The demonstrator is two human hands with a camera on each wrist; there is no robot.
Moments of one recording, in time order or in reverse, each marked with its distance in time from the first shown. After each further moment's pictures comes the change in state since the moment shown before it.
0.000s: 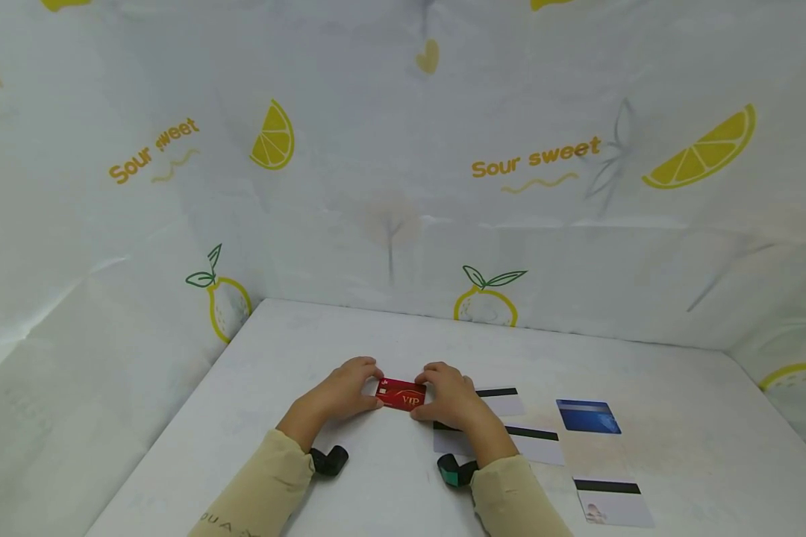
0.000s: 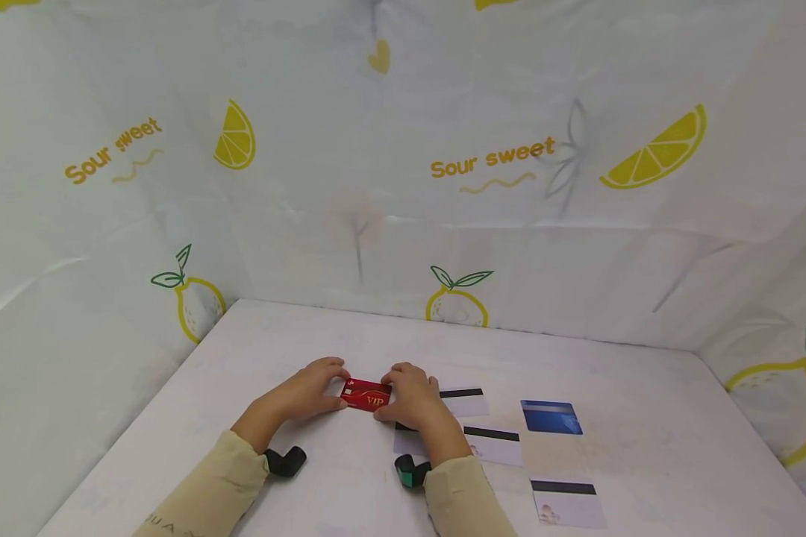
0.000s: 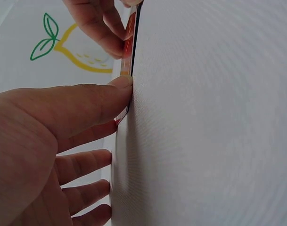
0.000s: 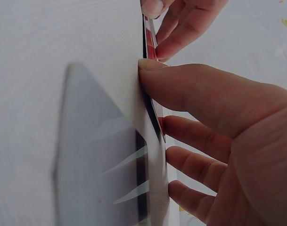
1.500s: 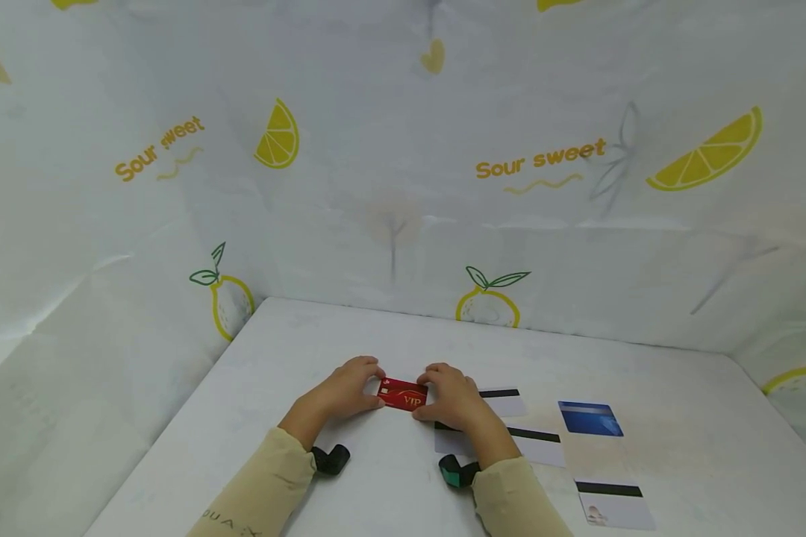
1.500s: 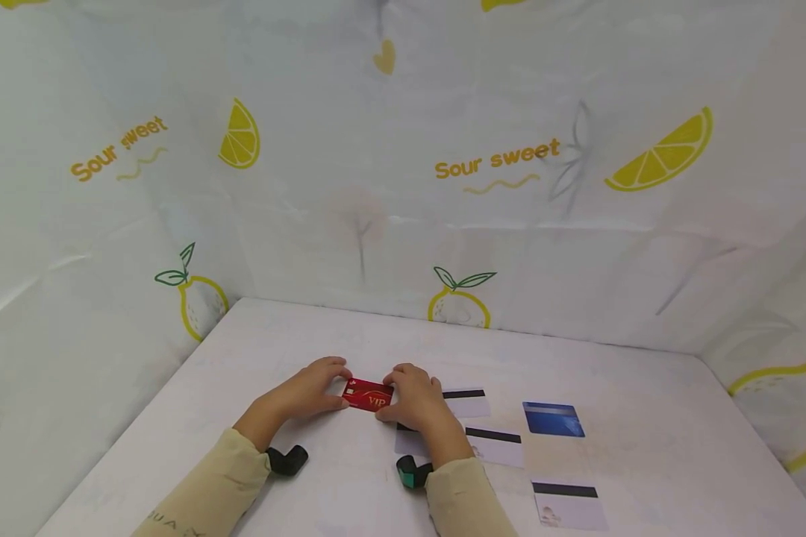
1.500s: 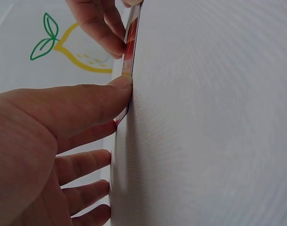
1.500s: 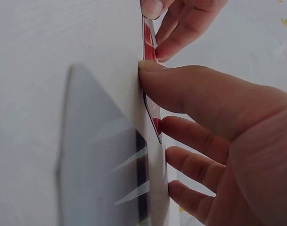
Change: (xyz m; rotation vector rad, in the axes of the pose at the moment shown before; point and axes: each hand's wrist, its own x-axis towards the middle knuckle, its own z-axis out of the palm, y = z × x) left_hand 0.003 -0.003 0.002 0.011 -0.008 -0.010; right_hand 0.002 0.003 0.004 -0.005 0.005 0.020
